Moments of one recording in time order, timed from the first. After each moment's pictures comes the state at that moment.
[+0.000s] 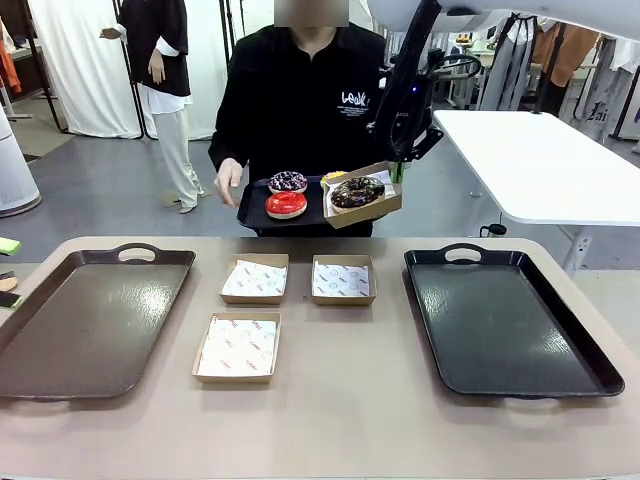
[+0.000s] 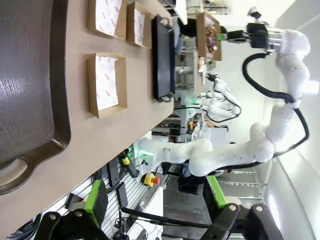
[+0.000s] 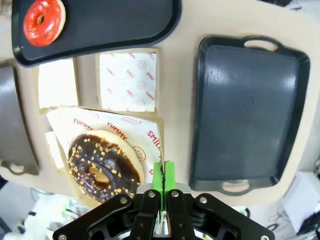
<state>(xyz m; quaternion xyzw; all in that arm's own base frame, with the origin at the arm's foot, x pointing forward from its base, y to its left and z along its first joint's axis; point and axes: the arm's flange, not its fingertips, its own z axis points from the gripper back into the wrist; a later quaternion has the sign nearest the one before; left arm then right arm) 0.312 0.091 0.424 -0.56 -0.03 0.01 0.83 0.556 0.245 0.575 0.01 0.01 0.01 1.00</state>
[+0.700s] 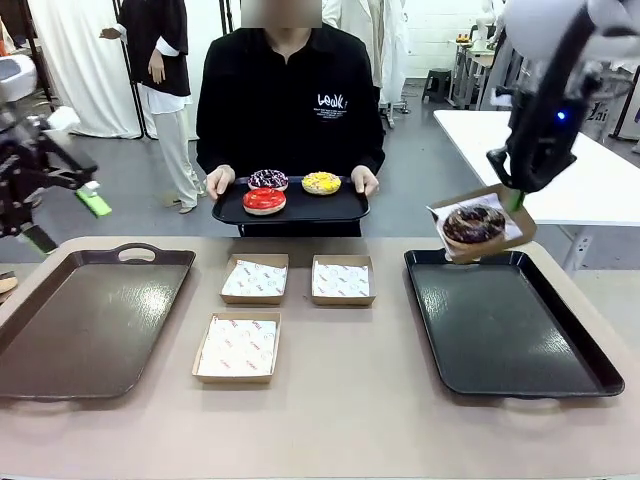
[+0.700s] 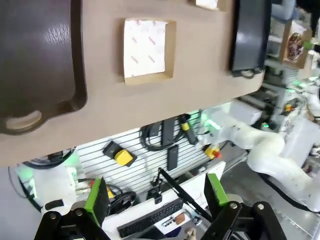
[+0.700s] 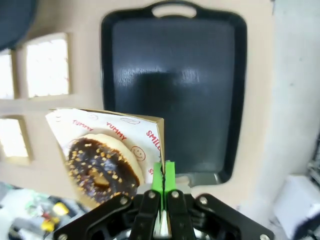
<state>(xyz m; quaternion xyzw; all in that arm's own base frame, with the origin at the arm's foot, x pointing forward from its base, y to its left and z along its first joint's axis) 0.366 -0.072 0.558 -0.26 0.10 -0.01 0.96 0.482 0.060 0.538 0.01 -0.02 0.00 1.00</state>
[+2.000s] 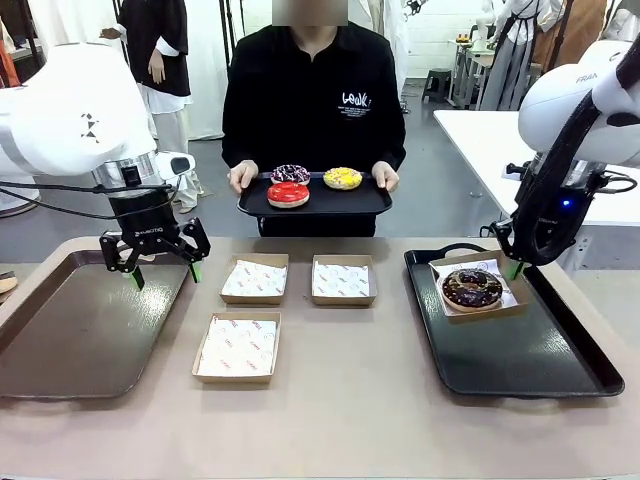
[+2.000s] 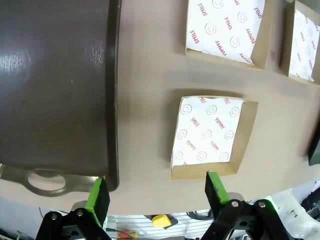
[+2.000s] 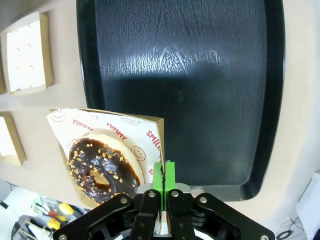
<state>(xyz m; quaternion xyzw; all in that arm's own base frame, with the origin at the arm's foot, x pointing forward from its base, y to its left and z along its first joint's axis) 0.430 -0.178 0.437 -0.05 0.03 0.05 1.00 0.459 0.039 0.441 0.07 0.01 -0.02 1.00</state>
